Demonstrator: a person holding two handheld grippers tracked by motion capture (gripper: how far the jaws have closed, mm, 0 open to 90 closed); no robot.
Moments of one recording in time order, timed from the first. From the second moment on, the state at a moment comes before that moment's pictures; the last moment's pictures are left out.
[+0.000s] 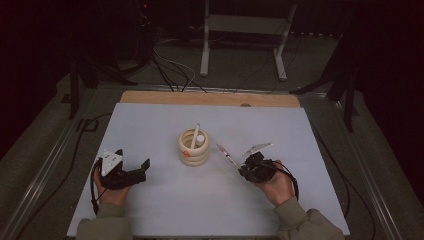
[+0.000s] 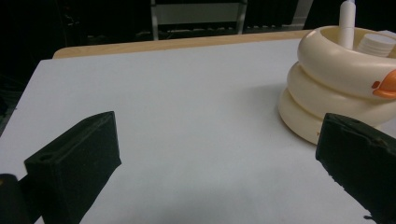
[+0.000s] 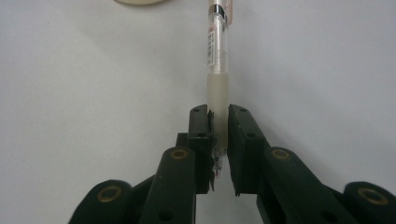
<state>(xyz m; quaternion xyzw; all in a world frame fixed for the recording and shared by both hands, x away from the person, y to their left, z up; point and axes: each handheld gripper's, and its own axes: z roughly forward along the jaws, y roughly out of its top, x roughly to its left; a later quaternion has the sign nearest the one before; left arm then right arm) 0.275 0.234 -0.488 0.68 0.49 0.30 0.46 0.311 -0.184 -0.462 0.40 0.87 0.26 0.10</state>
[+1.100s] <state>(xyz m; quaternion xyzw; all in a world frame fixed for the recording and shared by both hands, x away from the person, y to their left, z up) 0.275 0.234 -0.489 0.68 0.49 0.30 0.46 0.333 -0.165 -0.416 0.37 0.88 0.29 0.11</state>
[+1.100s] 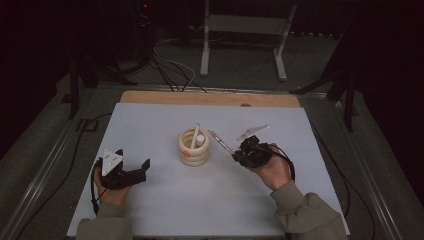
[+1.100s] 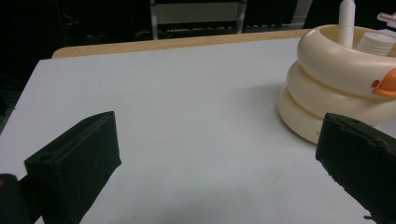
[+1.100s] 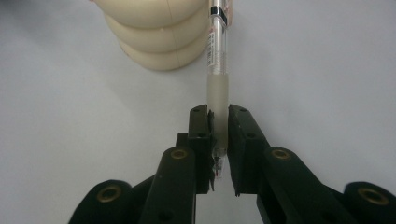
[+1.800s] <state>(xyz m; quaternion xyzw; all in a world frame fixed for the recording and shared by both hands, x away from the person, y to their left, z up) 0.275 0.234 -0.489 0.68 0.49 0.30 0.46 0.338 -0.144 -0.392 0.33 0.89 0.29 0.11</state>
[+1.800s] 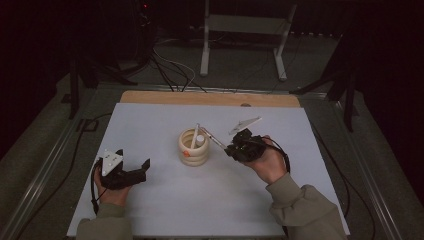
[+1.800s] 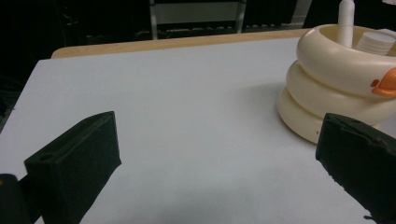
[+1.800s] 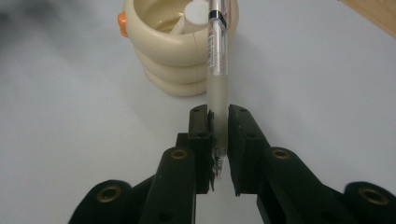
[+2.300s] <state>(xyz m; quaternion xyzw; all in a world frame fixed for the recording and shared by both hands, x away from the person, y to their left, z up) 0.276 0.234 -0.489 0.68 0.49 0.30 0.46 0.338 -0.133 -0.382 0.32 0.90 0.29 0.11</state>
